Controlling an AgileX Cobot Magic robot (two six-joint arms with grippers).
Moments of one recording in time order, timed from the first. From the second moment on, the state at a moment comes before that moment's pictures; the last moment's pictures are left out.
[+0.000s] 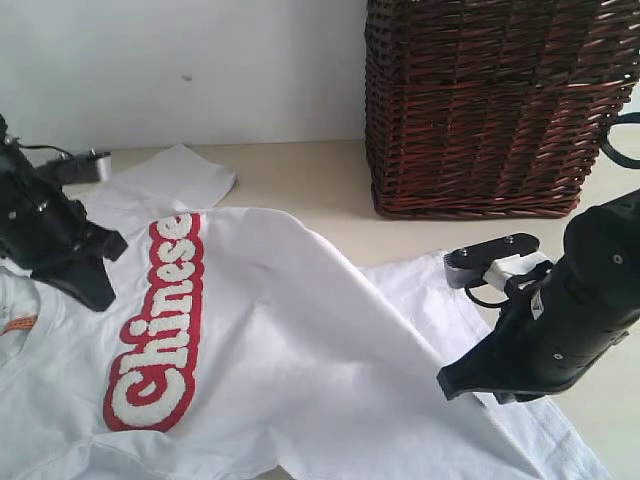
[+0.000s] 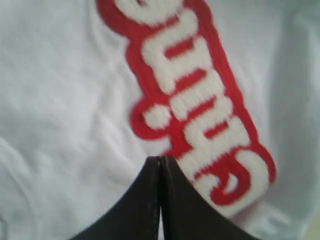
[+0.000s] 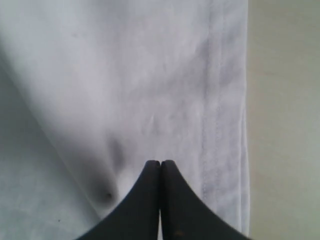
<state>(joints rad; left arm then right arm) -0.10 1.93 -1.25 -0.40 1.05 0.51 0.45 1.66 -0.69 -0.01 0.50 0.15</state>
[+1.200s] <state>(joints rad) -0.81 1.79 -0.64 -0.44 0.96 0.35 0.45 1.67 -0.69 -0.01 0.45 0.14</state>
